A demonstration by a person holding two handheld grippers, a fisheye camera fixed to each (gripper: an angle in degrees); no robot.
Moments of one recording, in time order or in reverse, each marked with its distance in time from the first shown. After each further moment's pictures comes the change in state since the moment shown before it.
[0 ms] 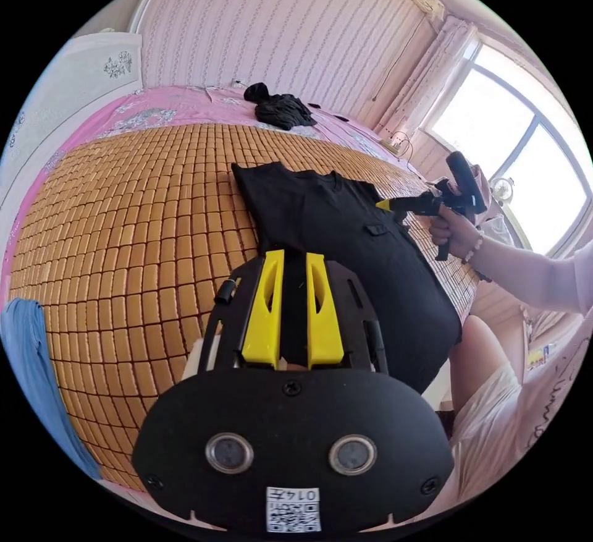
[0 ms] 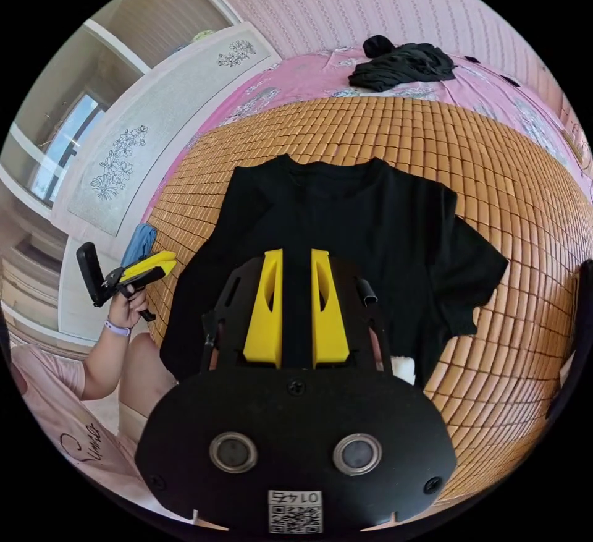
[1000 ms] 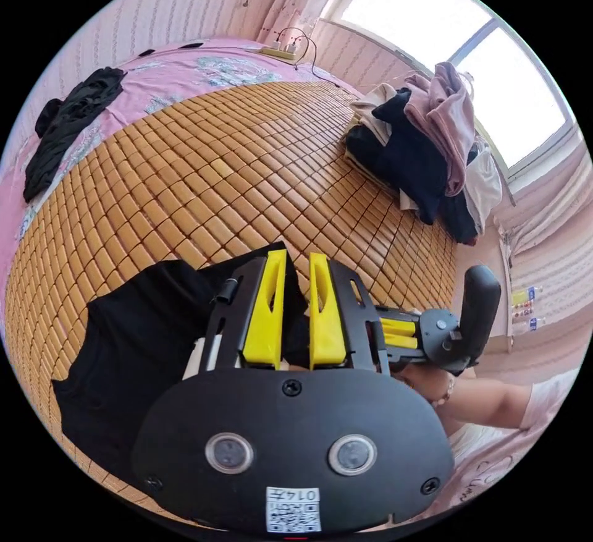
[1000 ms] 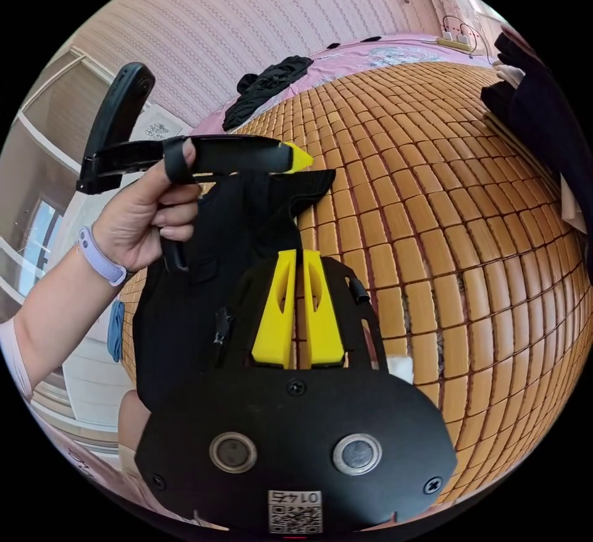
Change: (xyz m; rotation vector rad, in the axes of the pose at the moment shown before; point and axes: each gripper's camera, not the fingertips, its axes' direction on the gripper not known) left arm 0.301 -0.256 0.372 -0.425 0.224 0.385; right arm 0.162 0.060 -0.121 0.214 0.054 0.385
